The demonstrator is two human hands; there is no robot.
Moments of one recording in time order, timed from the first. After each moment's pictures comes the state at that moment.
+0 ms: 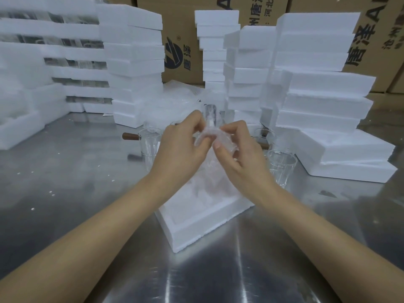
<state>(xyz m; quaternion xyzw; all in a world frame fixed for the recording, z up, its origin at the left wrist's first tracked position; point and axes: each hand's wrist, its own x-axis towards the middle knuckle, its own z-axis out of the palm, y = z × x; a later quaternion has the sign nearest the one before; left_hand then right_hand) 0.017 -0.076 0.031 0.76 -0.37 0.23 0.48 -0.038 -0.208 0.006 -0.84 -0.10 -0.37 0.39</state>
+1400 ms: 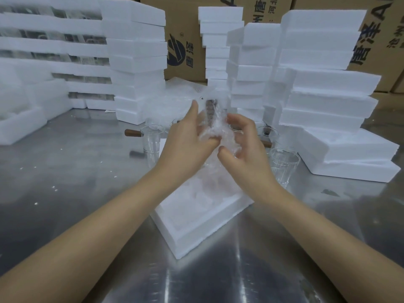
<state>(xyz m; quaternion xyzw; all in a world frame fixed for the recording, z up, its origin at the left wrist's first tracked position) 0.022 -0.080 0.033 0.78 -0.34 0.12 0.52 -0.038 -0.203 0.004 -0.79 -0.09 -0.36 0.48</state>
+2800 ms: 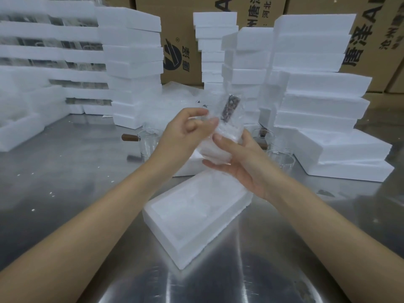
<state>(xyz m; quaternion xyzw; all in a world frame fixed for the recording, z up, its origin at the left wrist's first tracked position) 0.025 -0.076 0.041 0.66 -0.34 0.00 0.66 -0.035 -0.219 0.019 -0.57 -0.06 -0.08 0.82</state>
